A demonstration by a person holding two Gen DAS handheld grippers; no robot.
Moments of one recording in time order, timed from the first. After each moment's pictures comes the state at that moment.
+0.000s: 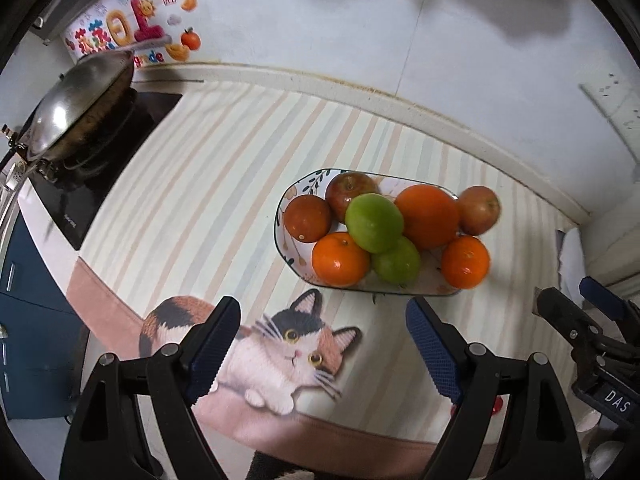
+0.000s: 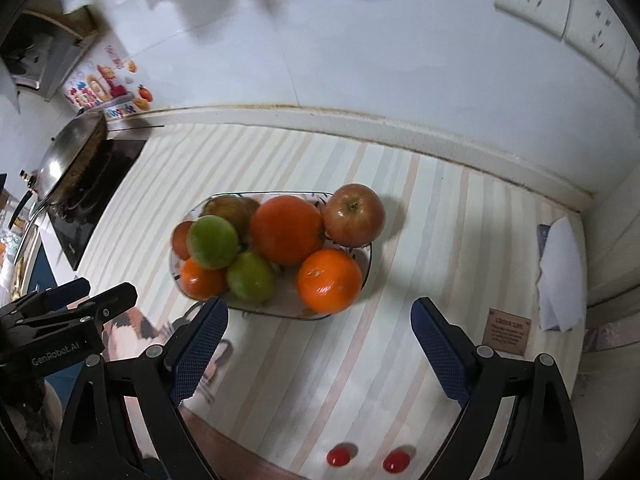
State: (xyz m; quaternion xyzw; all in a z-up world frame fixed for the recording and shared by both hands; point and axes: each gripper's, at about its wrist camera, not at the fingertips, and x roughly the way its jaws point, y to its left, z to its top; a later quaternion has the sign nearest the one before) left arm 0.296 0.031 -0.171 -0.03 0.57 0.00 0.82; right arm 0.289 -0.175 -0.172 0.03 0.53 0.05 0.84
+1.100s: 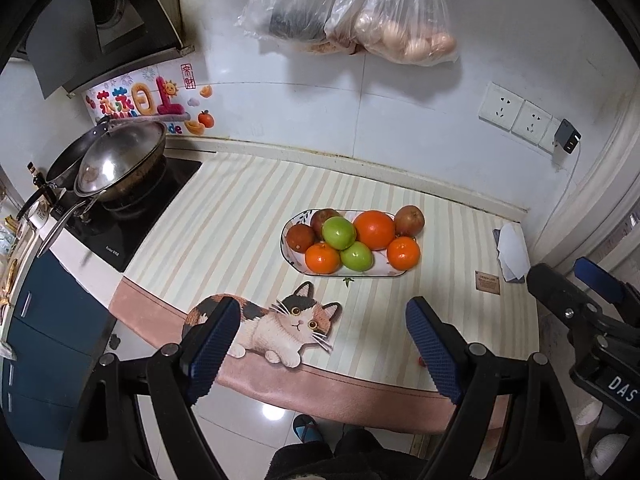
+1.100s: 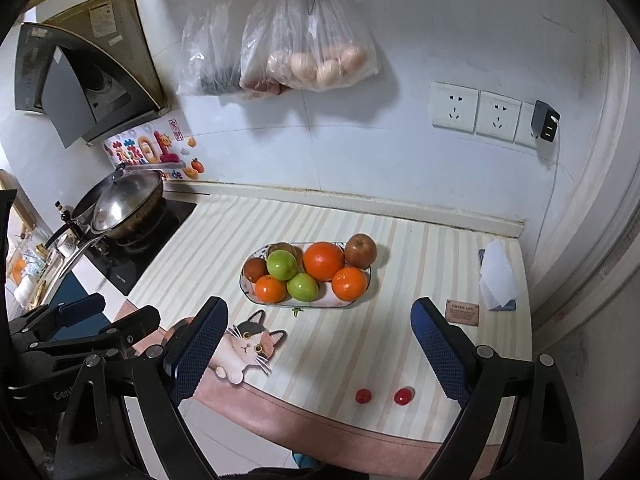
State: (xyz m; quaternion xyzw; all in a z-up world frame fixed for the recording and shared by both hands) left arm 0.157 0.028 -0.045 -0.01 0.47 -0.04 0.88; right arm 0.108 -0.149 -0.007 0.04 0.40 0.04 0.91
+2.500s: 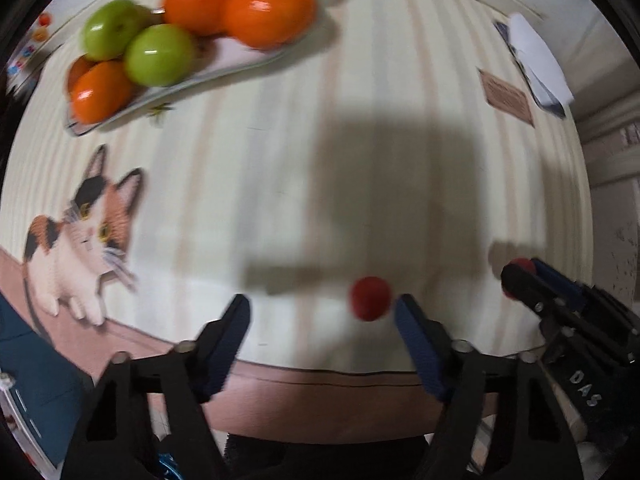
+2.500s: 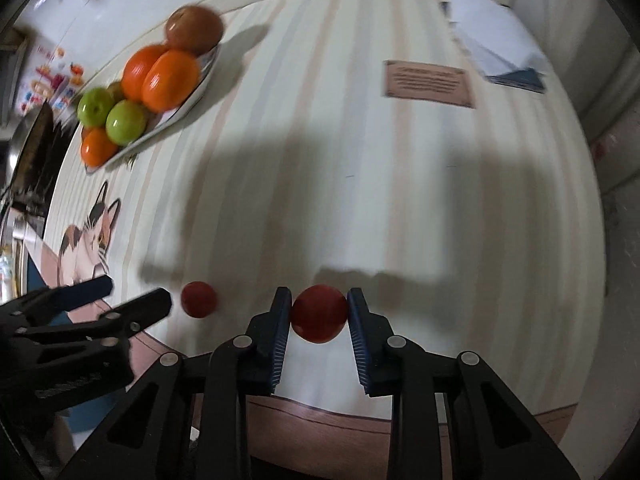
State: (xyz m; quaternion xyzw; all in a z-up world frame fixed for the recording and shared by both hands) left arm 0.203 -0.151 -0.314 0.04 0.69 -0.13 0.71; right arm 0.142 -0.311 -0.305 0.13 0.62 -0.02 0.77
